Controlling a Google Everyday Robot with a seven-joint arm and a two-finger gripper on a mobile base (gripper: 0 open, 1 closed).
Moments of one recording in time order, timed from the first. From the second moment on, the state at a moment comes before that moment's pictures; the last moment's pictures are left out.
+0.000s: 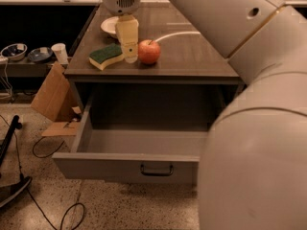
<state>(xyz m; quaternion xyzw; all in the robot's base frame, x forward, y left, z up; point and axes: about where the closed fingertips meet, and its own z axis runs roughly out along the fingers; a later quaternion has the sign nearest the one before) 0.642 0.071 0.965 -0.80 0.58 -0.09 0.14</state>
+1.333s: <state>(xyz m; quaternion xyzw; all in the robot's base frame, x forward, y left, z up) 0.669 0.115 0.925 -0.80 0.56 -0.12 0.15</state>
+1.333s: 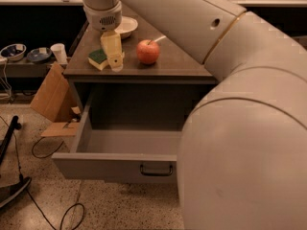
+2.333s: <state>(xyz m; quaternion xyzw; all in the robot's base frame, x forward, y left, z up) 0.701 0.139 0.901 -0.82 0.52 -0.20 0.09</state>
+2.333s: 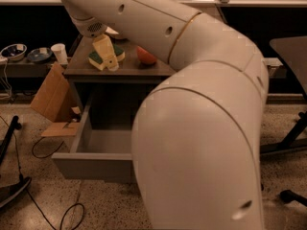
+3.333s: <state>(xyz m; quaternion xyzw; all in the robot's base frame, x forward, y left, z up) 0.729 0.153 0.882 -0.83 0.49 -0.26 0.02</state>
